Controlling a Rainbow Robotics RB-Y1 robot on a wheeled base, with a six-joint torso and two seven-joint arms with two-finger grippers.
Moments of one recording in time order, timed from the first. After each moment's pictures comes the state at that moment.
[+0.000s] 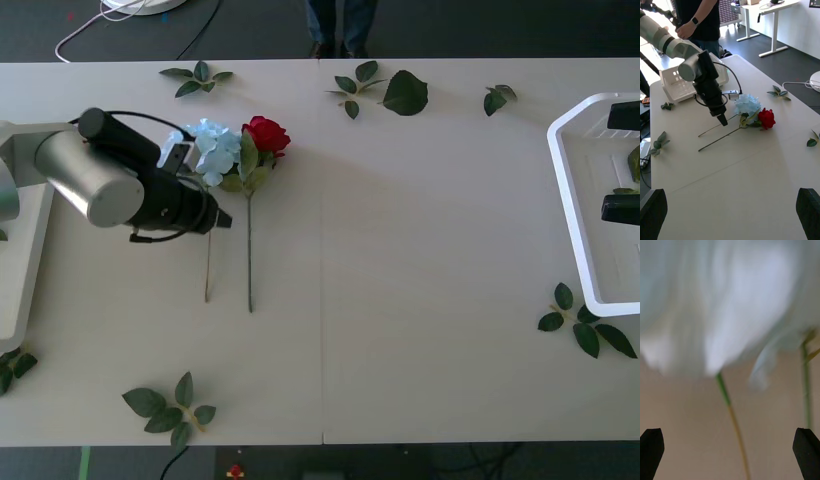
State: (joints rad) right arm 0.10 -1.15 -0.42 -2.06 -2.22 1.12 2.60; left arm -1.13 0.96 -1.45 -1.31 1.34 0.58 -1.02
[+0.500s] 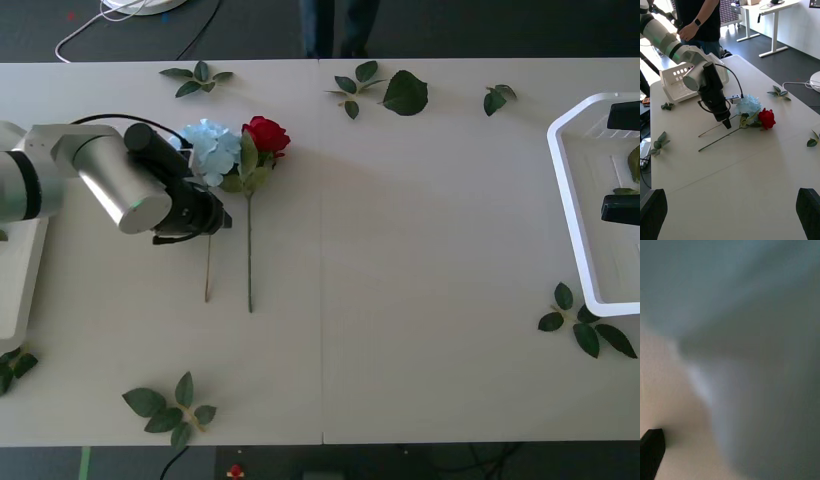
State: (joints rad) right arm 0.10 -1.15 -0.42 -2.06 -2.22 1.12 2.60; left arm -1.22 0.83 -1.61 -1.17 1.26 0.58 -0.70
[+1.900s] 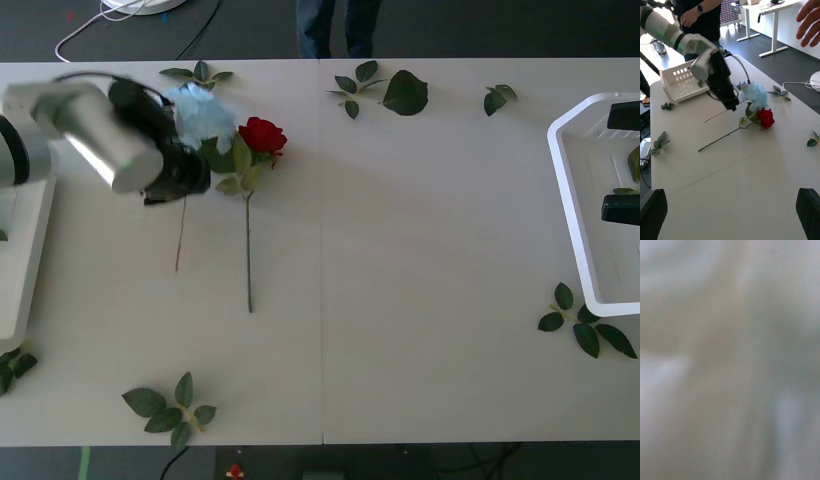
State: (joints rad) right arm 0.10 -1.15 -0.42 -2.06 -2.22 1.12 2.60; left arm -1.26 0.85 -1.48 -1.11 1.24 0.66 -0.71
